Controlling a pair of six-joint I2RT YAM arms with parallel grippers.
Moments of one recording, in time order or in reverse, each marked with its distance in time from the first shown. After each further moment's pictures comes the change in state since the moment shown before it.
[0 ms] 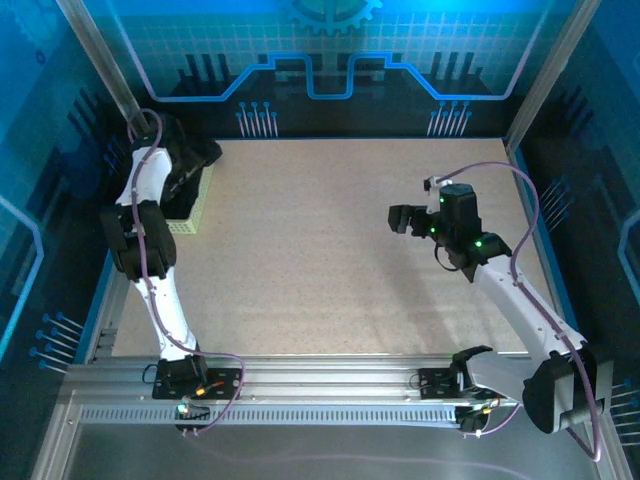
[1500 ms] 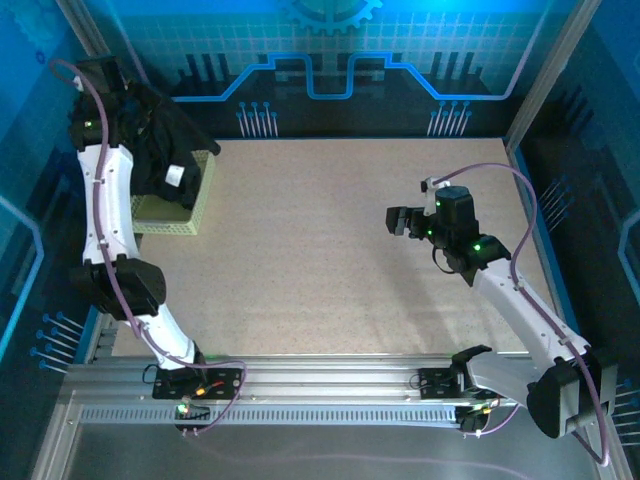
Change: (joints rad) left arm -0.005 -0.384 0.239 0.093 0.195 0.012; right arm 0.049 -0.026 0.000 -0.013 0.056 0.005
